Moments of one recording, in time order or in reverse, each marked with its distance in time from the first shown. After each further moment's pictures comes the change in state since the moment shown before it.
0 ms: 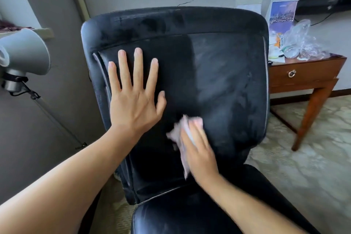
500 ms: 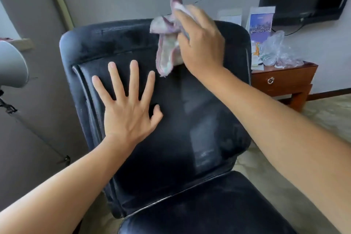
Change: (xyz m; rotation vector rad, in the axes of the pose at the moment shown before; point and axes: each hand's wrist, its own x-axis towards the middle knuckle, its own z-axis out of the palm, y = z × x) left_hand 0.009 0.031 -0.003 0.057 -0.064 -0.015; right_hand 0.270 0.052 -0.142 0.013 0.385 0.034
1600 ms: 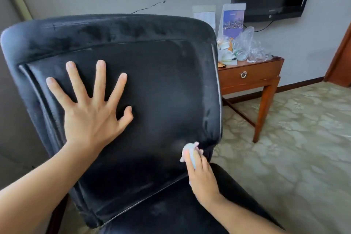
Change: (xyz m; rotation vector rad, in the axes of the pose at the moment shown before) left_hand -0.001 -0.003 0.014 -0.027 0.024 0.045; right_hand -0.389 0.050 -0.031 -0.403 -0.755 0.201
